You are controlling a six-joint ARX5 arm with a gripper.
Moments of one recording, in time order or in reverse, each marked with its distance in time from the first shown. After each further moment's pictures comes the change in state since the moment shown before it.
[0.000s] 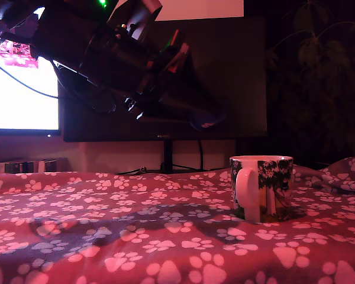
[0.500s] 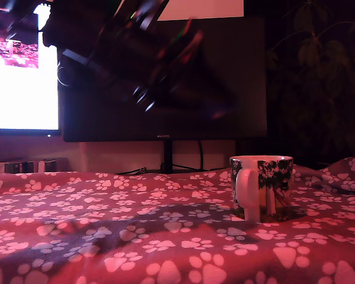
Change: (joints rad) arm -0.057 0.000 0.062 -0.013 -0.048 0.000
